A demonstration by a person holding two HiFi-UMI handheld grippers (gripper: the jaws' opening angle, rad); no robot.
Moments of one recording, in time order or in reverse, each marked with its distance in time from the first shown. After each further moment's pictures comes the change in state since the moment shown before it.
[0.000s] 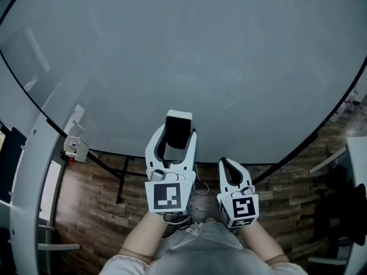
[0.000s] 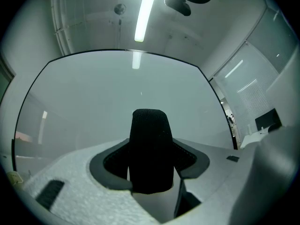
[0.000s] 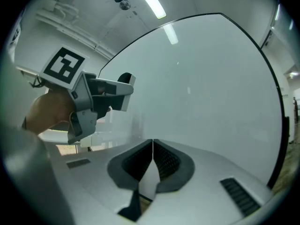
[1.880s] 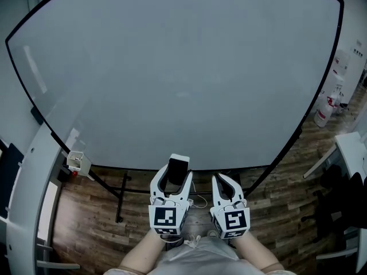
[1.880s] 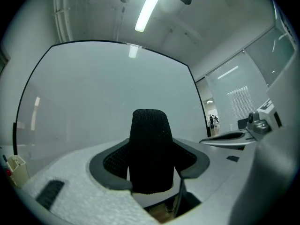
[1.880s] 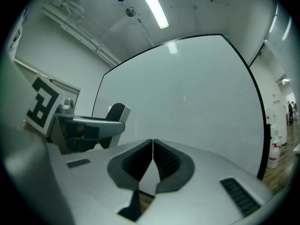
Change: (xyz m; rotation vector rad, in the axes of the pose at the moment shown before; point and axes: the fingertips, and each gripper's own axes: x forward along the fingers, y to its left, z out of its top) left arm -0.100 -0.012 -0.069 -0.029 0.150 -0.135; right arm -0.053 0.053 0.012 -0.014 -0.078 -0.076
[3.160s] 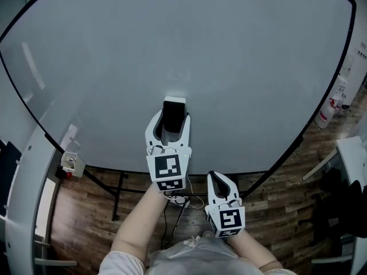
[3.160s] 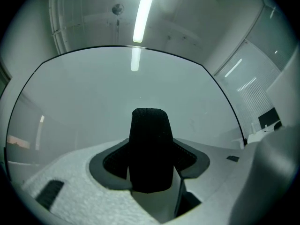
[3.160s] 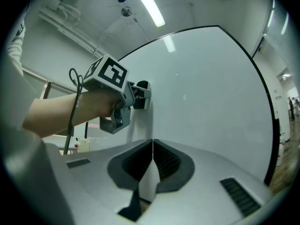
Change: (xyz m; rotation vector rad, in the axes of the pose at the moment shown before) left arm 0.144 0.049 0.110 0.088 -0.167 0.135; right arm 0.038 -0.027 -0.004 0.027 0.000 0.017
